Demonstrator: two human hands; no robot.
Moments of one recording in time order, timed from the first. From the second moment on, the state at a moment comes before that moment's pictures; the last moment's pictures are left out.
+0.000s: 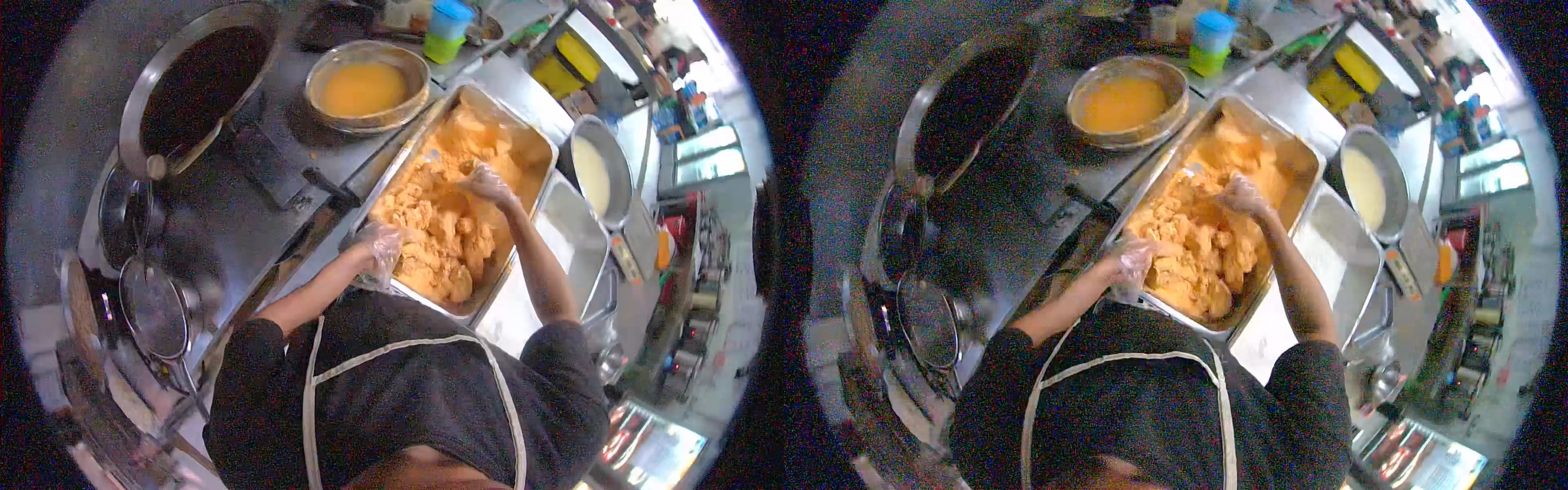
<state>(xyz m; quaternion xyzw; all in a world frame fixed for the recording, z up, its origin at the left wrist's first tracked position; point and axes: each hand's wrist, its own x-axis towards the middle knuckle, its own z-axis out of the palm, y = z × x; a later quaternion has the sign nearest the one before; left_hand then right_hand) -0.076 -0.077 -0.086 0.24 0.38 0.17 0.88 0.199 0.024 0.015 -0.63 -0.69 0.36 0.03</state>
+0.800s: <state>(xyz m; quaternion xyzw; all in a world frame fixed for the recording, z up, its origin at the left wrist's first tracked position) -0.007 -0.031 -0.001 0.35 0.46 0.24 0.78 0.248 0.043 0.000 -0.27 -0.92 0.22 -0.17</state>
